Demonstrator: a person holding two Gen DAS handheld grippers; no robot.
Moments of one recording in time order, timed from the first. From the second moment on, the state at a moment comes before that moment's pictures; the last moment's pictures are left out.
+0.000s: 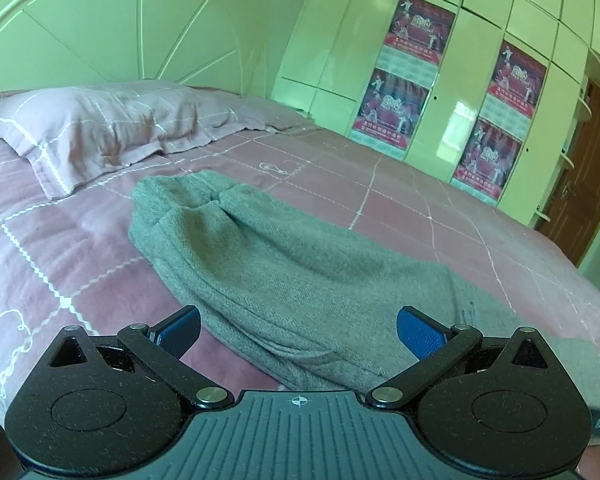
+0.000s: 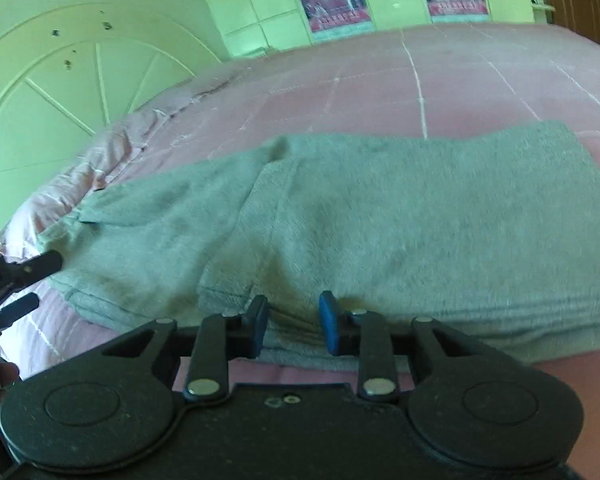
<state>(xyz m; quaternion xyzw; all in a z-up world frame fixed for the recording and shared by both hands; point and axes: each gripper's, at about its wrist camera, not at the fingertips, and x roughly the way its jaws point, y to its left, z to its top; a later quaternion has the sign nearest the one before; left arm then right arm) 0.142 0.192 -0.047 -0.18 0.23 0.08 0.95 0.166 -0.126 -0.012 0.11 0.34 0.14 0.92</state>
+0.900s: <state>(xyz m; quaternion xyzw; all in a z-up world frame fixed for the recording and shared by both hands) 0.146 0.168 -0.048 -0.12 0.25 0.12 0.95 0.182 -0.300 -0.007 0.25 0.26 0.01 0.93</state>
